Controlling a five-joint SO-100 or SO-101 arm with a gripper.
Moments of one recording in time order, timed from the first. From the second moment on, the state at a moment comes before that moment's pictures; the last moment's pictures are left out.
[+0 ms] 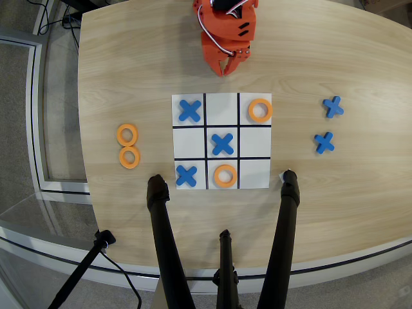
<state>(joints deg) -1.6 192.7 180.3 76.9 -93.9</state>
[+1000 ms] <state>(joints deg) -2.7 192.7 180.3 76.9 -92.3</state>
